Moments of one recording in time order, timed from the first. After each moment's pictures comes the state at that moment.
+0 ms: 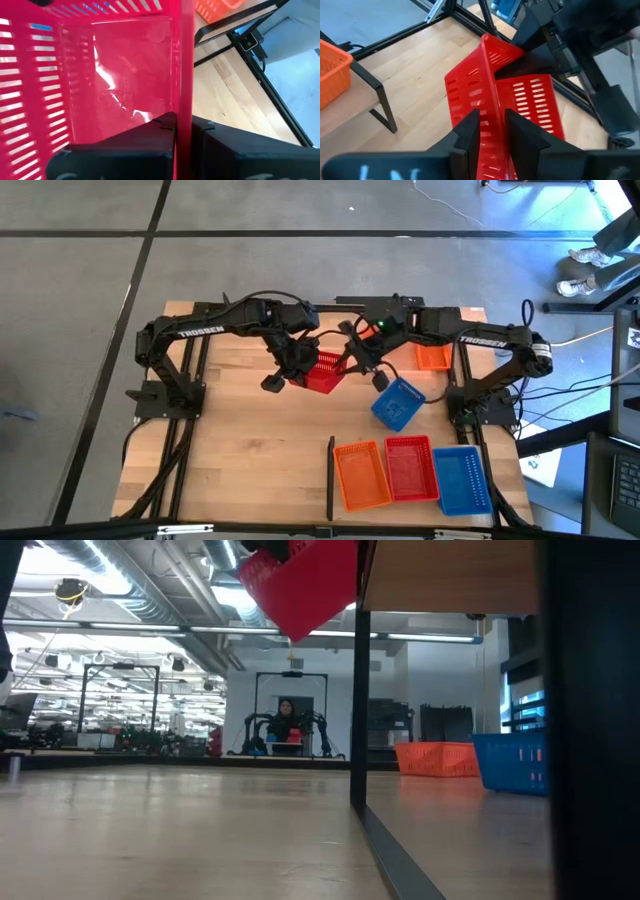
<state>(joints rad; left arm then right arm) 0.19 1.68 1.74 -1.09 0.51 0.50 -0.18 1.49 1.43 -0.56 -0.49 -0.69</state>
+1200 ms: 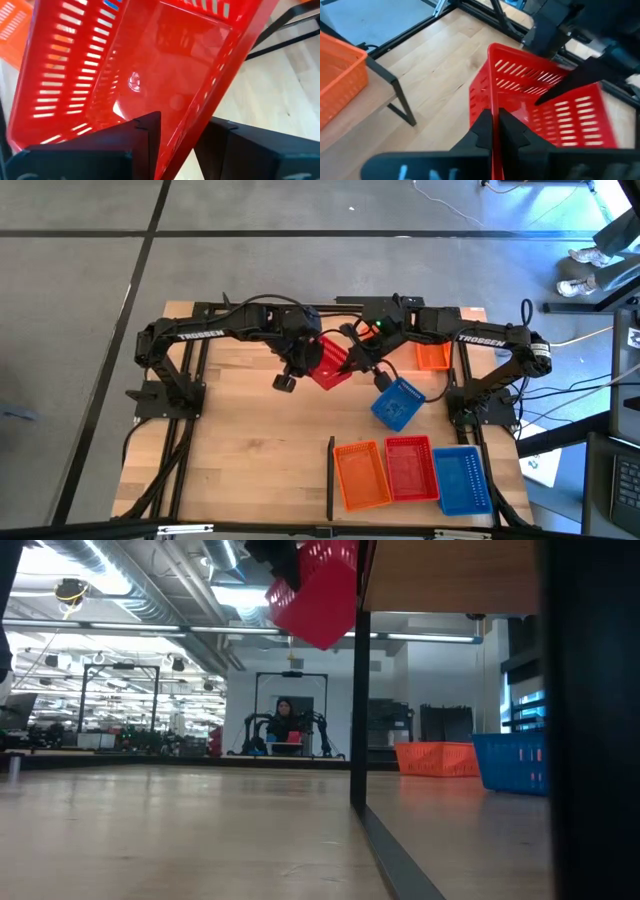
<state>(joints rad) 0.15 1.68 1.74 -1.01 0.17 0.42 -0.20 1.50 1.43 -0.64 -0.52 -0.63</state>
